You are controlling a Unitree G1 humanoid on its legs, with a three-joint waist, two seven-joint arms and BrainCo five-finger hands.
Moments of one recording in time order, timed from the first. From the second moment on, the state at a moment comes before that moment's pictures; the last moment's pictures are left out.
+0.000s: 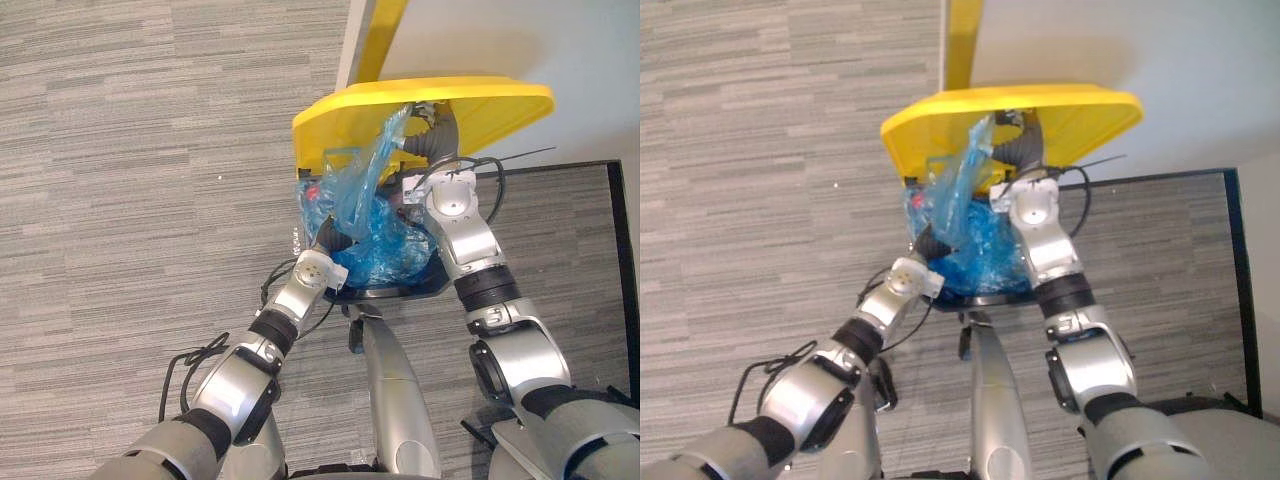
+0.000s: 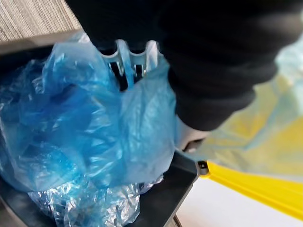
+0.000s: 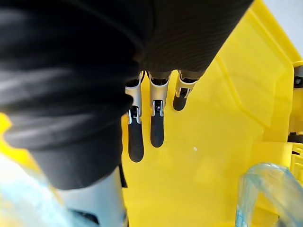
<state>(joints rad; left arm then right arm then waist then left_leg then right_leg) -0.79 -0.03 -0.33 0.86 -0.05 0.01 0.19 -0.93 -0.27 0.13 0.48 0.04 0.05 -0.26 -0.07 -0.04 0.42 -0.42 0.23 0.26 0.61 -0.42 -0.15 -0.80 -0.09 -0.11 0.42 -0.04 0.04</state>
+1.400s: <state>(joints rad) -0.09 0.14 0.07 0.66 -0.20 -0.02 0.10 -0.34 -0.27 0.04 0.40 -0.12 0.05 -0.14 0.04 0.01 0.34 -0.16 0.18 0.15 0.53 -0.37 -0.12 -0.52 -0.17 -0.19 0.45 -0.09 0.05</state>
